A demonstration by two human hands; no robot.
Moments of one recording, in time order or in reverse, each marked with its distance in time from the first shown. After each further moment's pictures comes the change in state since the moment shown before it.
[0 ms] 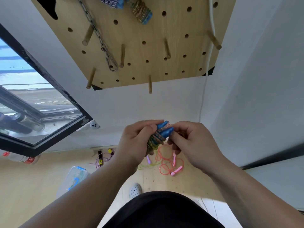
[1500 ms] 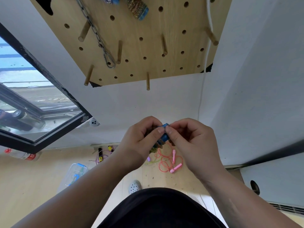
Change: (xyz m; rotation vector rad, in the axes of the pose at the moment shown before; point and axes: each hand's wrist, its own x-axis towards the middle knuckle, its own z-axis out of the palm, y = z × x) left_hand -0.006 0.000 0.003 0.303 -0.238 0.201; right_hand -0.022 0.002 0.007 0.250 0.269 -0.082
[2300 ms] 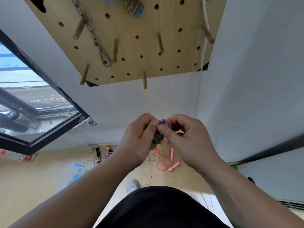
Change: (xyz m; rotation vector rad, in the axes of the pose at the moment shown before) left_hand 0.006 -0.003 0.011 0.027 0.154 -0.093; right_hand 0.011 -0.004 -0.001 -0.198 -0.118 0.024
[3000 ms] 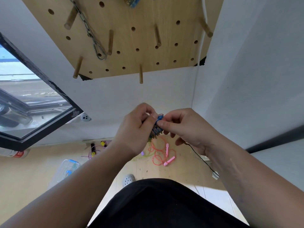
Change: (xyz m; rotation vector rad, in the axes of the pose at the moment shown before) left_hand 0.010 0.005 -0.002 0.065 -0.017 0.019; right_hand 0.029 -0.001 -0.016 -0.012 -0.281 0.309
